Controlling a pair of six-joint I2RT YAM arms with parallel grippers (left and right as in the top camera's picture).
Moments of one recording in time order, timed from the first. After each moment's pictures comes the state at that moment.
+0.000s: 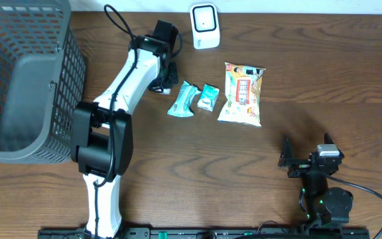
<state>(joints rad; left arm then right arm) -0.31 2.16 1.79 -1.00 -0.07 -0.45 -0.02 0.01 0.01 -0.07 -0.06 0.01</state>
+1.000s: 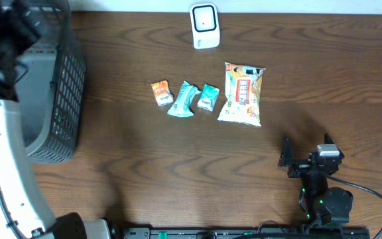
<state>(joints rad) 0.33 1.53 1.87 -0.95 -0.06 -0.35 -0.02 0.01 0.01 -0.07 -0.06 0.01</state>
